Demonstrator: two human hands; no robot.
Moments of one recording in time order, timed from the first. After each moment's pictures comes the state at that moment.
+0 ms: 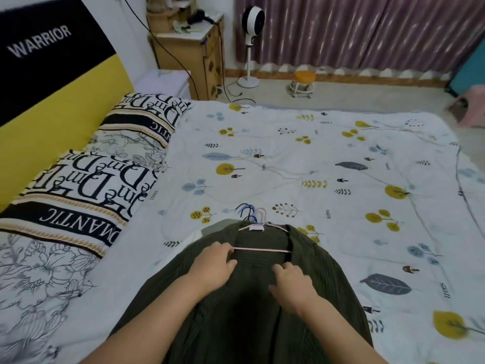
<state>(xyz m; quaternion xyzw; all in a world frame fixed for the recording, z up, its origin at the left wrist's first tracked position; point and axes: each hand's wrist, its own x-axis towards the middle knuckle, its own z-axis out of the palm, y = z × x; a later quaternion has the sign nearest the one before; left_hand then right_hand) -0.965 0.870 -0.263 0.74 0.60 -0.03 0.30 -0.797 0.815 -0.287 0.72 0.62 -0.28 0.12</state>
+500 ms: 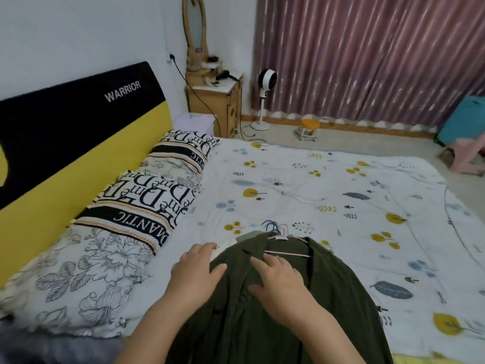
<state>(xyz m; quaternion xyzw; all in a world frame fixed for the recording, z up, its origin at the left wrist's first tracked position) -1.132 0.715 -0.137 0.72 0.65 0.12 0.23 -0.968 0.681 -0.123 0.67 0.70 -0.22 0.01</state>
